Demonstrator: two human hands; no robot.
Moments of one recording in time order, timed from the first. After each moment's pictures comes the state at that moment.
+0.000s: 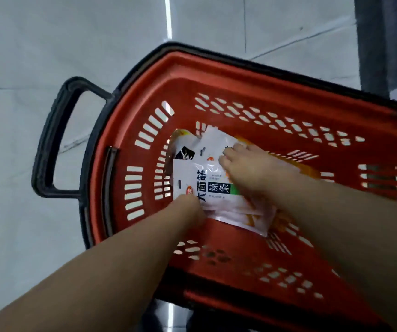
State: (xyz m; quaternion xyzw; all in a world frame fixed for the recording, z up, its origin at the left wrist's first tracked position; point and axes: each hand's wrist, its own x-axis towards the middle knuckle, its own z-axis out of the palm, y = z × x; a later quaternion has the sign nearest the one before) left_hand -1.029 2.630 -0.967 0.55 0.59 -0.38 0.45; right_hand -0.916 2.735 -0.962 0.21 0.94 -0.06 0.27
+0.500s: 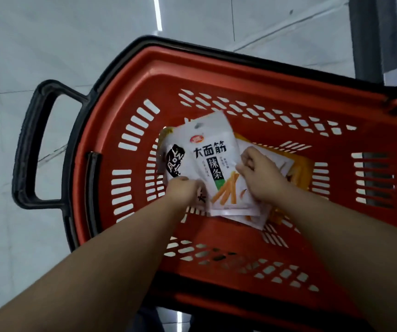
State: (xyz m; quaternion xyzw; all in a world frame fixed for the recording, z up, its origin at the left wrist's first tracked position) left_hand -1.030 2.629 -1.000 0.03 0.79 0.18 0.59; right_hand -0.878 2.713 -0.983 0.58 0.62 -0.53 0.04
